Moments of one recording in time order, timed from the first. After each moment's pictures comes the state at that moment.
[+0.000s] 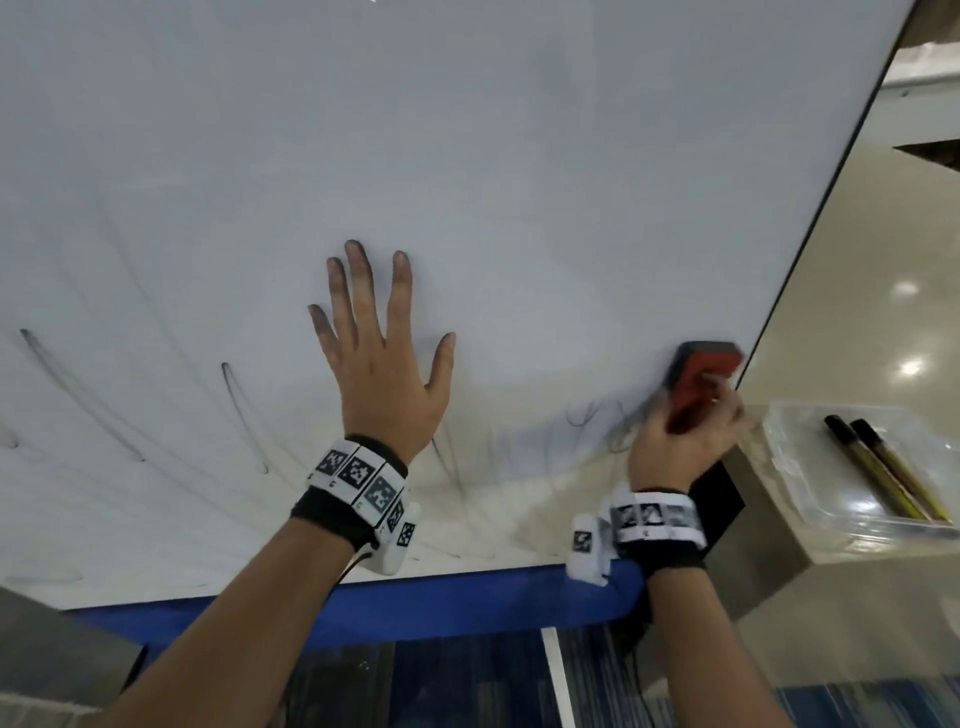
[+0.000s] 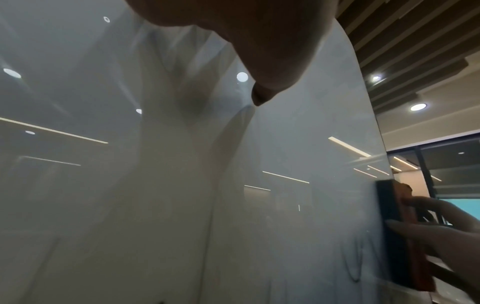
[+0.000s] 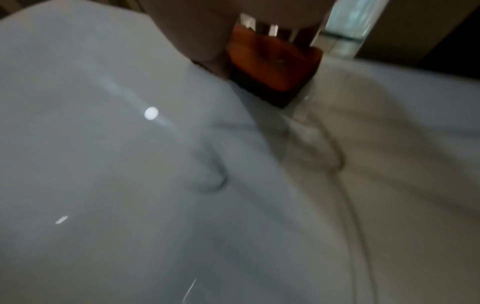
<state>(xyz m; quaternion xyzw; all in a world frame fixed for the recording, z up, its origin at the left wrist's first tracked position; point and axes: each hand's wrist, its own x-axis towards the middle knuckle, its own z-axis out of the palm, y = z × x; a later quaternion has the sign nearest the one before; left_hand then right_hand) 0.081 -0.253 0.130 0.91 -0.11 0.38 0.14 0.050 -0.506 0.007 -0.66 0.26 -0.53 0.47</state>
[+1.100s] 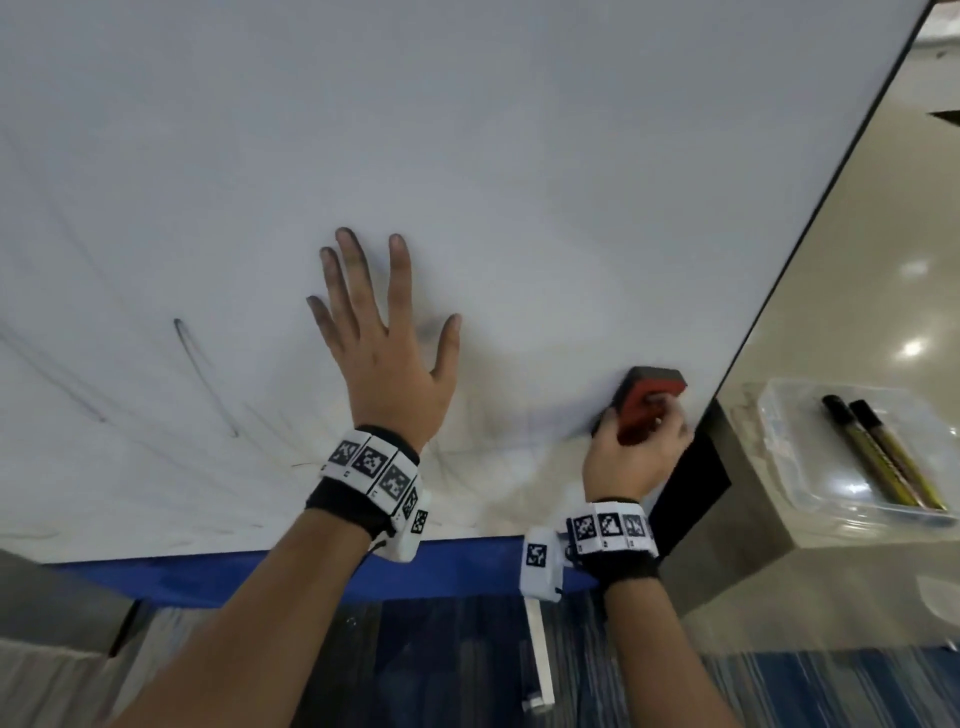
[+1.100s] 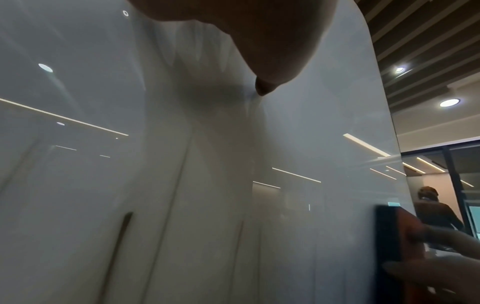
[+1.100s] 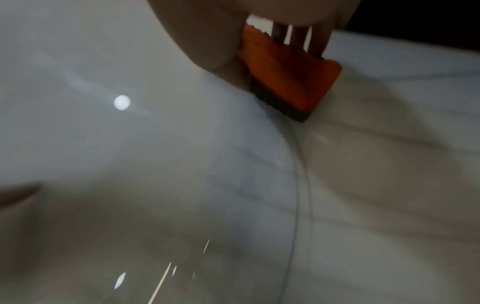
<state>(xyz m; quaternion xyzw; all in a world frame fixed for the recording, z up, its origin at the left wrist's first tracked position) 0.076 -0.284 0.096 0.91 -0.08 0.38 0.16 0.038 -0.484 -0.038 -0.67 0.31 -0.44 0.51</state>
